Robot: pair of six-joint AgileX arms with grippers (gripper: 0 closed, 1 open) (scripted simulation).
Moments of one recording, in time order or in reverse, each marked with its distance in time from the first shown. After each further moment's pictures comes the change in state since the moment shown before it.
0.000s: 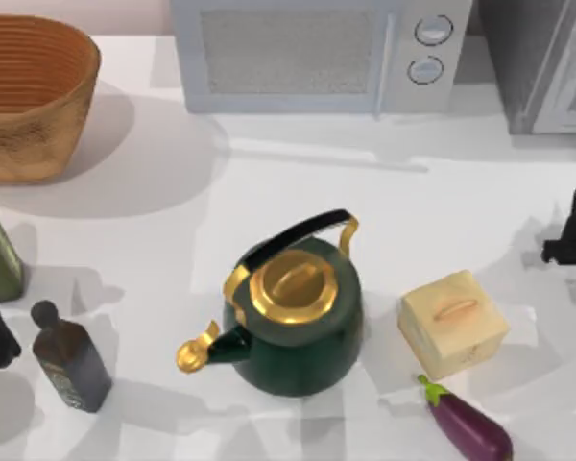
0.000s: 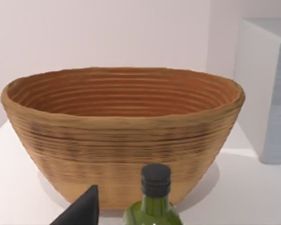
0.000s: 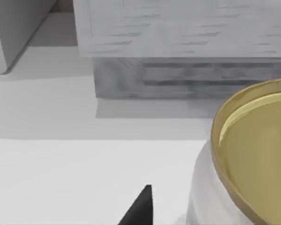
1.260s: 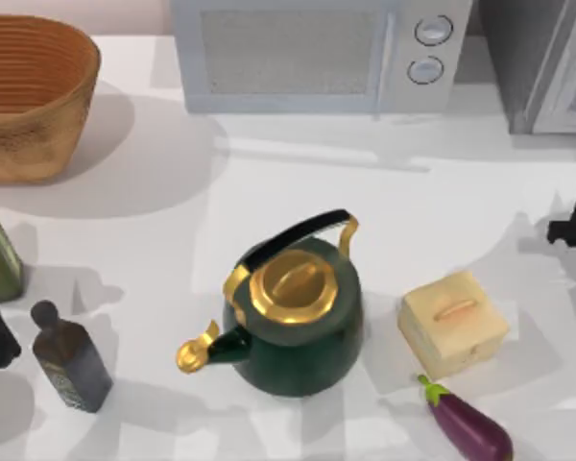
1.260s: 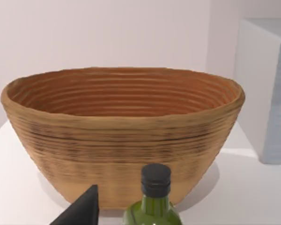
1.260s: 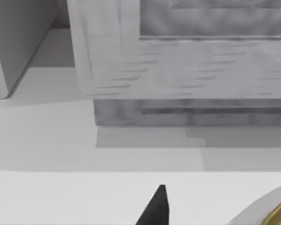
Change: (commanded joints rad) left arm 0.000 0.000 0.000 0.000 0.000 0.000; right arm 0.001 -0.131 0.015 -0.150 -0.002 0.002
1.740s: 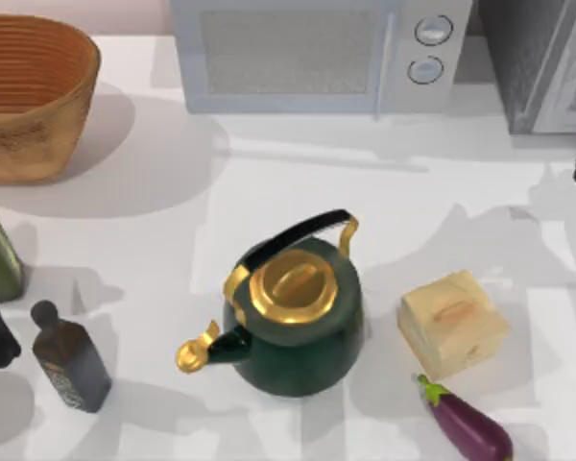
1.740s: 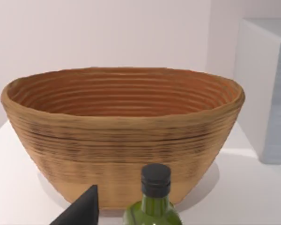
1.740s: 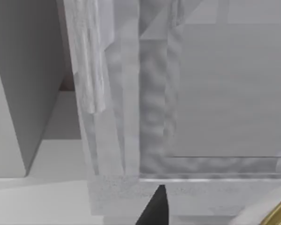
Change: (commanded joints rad) left arm 0.000 0.000 0.000 0.000 0.000 0.000; right arm 0.001 -0.420 0.052 -0.468 -0.005 0.001
